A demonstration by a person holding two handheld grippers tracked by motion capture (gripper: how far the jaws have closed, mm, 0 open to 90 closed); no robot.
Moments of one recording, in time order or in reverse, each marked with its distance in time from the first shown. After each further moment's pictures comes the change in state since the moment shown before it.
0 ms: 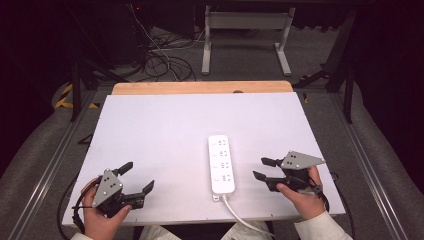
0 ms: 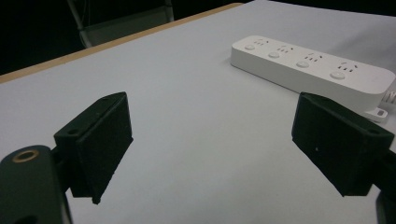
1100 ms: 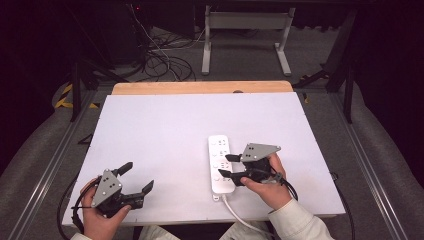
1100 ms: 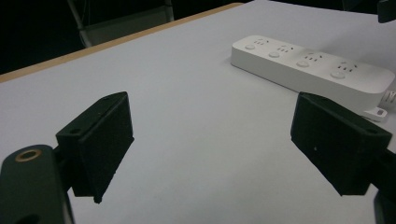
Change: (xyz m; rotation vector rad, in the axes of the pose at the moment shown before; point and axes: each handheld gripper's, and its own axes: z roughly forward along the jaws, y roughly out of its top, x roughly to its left) left arm 0.001 -0.001 -0.001 0.003 0.000 -0.002; right arm 0.035 0.049 0.067 0.042 0.144 -0.090
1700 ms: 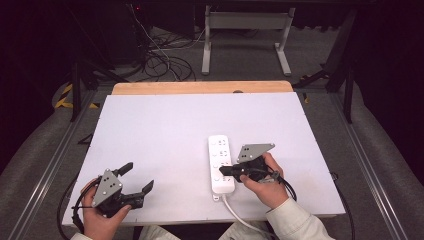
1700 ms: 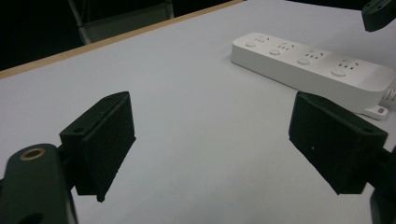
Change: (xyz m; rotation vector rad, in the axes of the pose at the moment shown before) left arm 0.000 0.000 0.001 0.008 -0.003 -0.003; right arm 0.000 0.000 0.007 0.101 0.092 0.028
